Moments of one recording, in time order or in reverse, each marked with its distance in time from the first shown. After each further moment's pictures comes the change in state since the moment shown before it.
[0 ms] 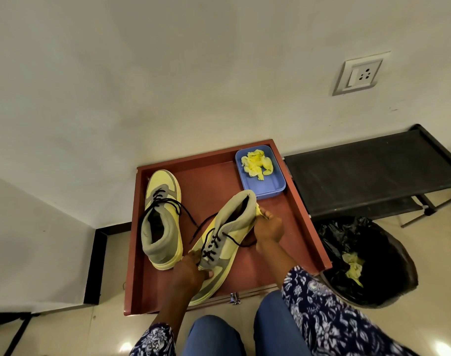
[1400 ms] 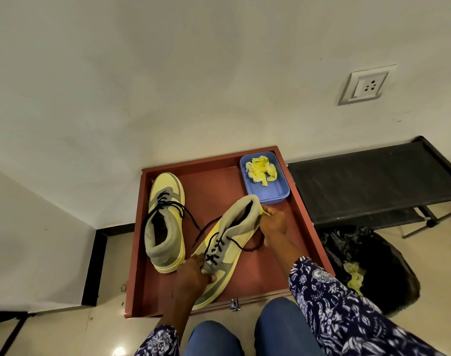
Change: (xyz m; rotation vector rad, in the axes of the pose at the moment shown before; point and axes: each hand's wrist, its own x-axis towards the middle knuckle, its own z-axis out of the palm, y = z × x) left_hand 0.004 -0.002 0.001 0.076 0.021 0.056; right_hand 0.020 -0.017 0.004 -0.139 -0.111 -0.008
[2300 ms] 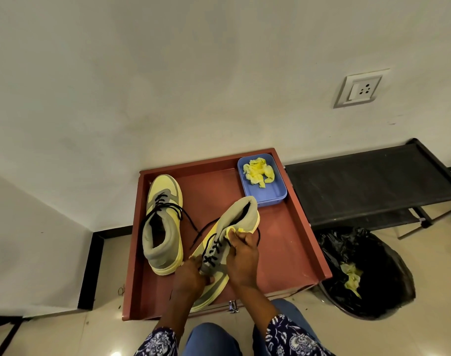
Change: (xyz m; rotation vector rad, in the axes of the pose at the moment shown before) left_hand 0.001 0.000 -0.001 0.093 -0.012 0.029; right_hand -0.089 0.054 0.027 -0.149 0.078 -0.672
